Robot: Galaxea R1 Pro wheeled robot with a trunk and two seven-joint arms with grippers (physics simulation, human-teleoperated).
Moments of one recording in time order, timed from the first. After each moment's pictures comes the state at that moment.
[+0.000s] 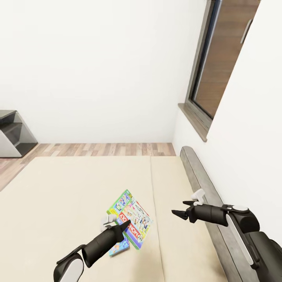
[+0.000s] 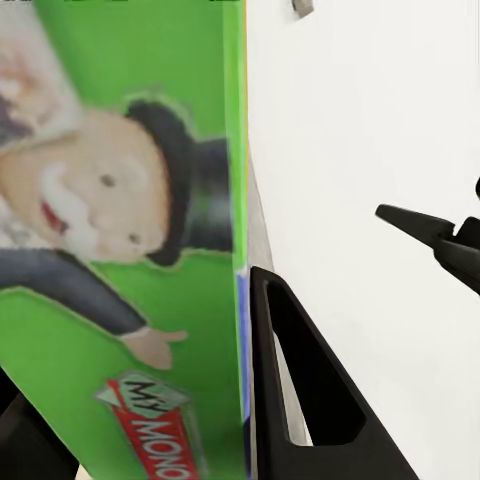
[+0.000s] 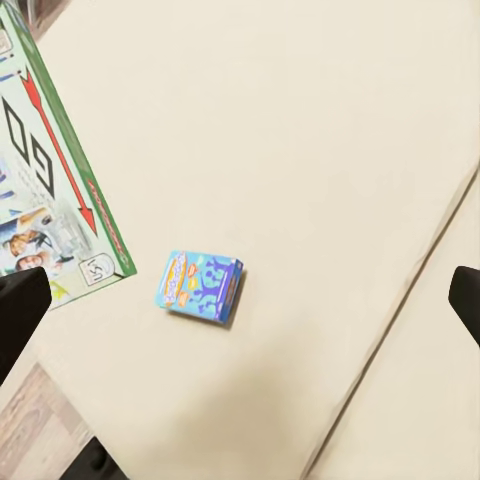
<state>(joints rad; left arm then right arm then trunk) -0.08 0.08 -0.28 -1.54 0.85 0.45 -0.23 -0.36 -0.26 0.01 -1.50 -0.05 0.76 0.90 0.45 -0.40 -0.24</state>
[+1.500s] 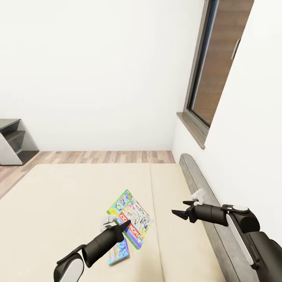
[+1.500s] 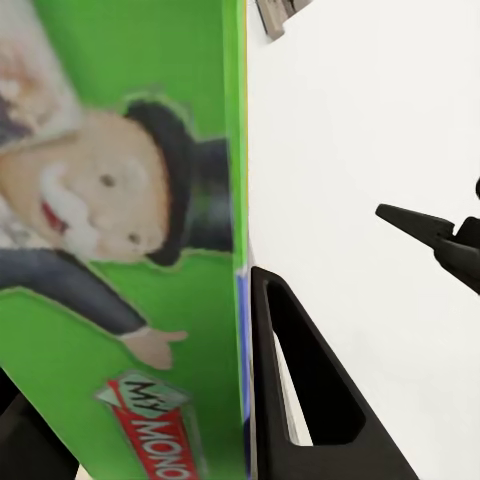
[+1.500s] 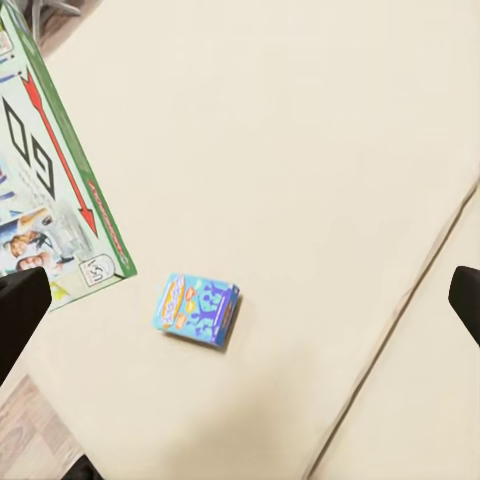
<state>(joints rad) -0.08 0.08 -0.28 -1.54 0.85 0.45 -0.23 -0.36 -0.26 0.01 -1.50 -0.05 0.76 0.90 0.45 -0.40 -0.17</state>
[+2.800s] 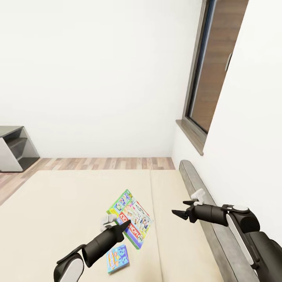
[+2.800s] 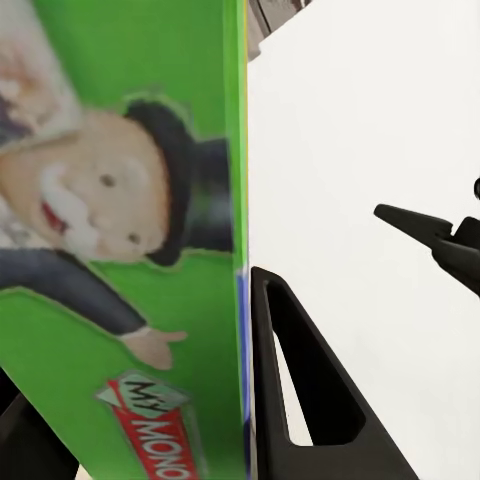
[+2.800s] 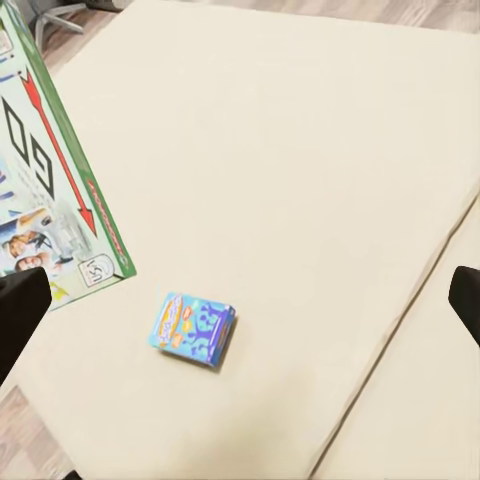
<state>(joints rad) -0.08 0.08 -0.28 -1.54 0.86 0.45 -0.23 -0.36 -0.26 0.01 -1.50 -0.05 0.76 0.90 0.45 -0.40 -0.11</state>
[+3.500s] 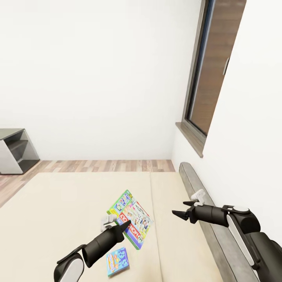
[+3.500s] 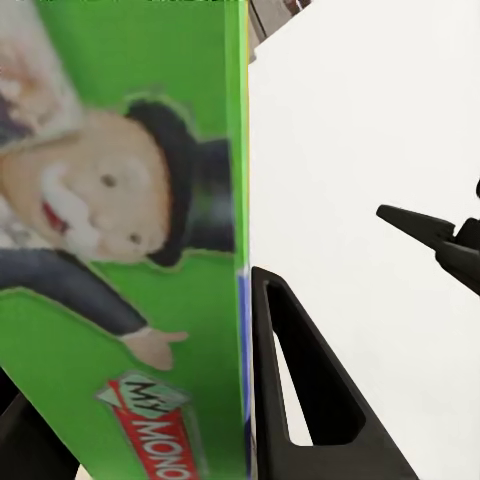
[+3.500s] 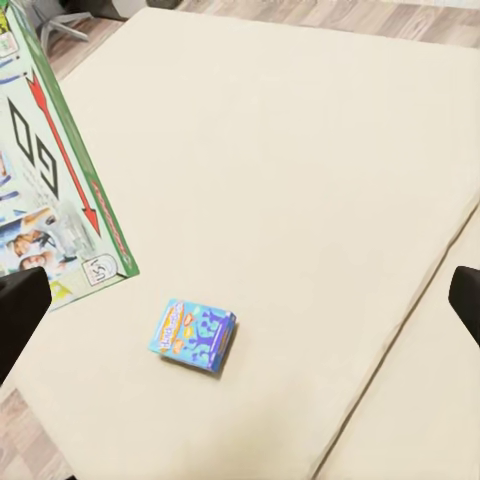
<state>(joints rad) -0.08 0.08 -0.28 -1.54 0.86 0.45 -0.23 -0.36 -0.26 0.01 -1.49 -0.05 0.75 0.91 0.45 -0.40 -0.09</state>
